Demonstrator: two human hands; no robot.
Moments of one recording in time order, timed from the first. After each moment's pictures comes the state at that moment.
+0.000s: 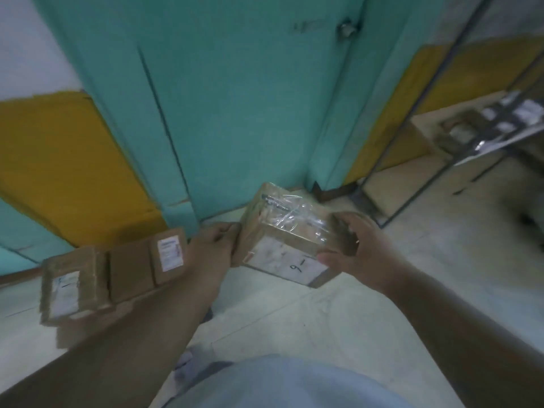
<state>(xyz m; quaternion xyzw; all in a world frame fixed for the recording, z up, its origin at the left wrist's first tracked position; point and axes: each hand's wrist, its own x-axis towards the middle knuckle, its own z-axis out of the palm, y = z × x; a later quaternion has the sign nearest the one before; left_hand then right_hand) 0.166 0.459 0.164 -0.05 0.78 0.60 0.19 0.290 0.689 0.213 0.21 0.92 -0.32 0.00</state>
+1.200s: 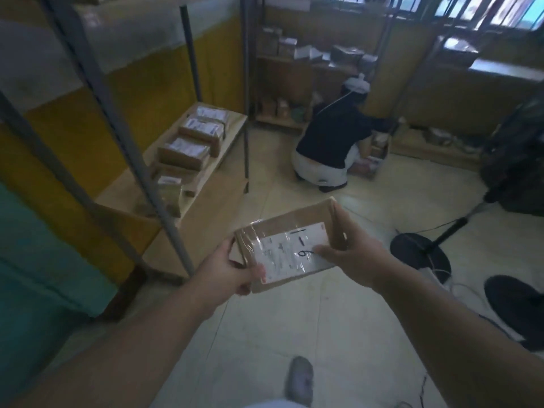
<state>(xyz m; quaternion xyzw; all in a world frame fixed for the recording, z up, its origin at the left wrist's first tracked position) 0.325 1.224 0.184 0.37 0.63 0.40 0.55 0.573 1.301 0.233 0.57 0.70 -0.40 -0.17</state>
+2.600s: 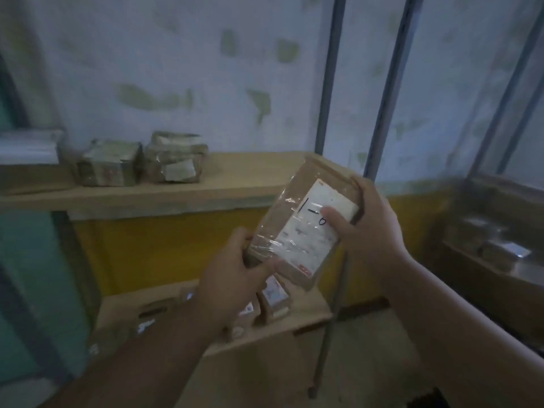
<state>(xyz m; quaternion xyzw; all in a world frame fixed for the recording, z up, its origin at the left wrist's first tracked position) 0.324 1.809 0.389 0.22 0.78 0.58 0.01 0.379 2.024 0.457 0.12 0.87 -0.33 -0.34</state>
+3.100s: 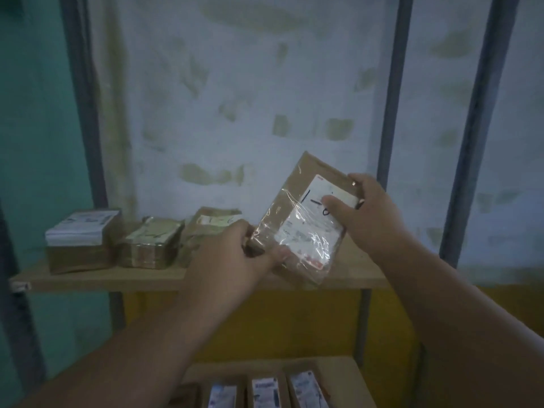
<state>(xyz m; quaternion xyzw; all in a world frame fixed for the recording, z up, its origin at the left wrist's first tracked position) 0.239 1.810 0.515 0.13 0.86 0.43 -0.24 0.217 2.040 0.570 -0.02 0.85 -0.39 -0.36</state>
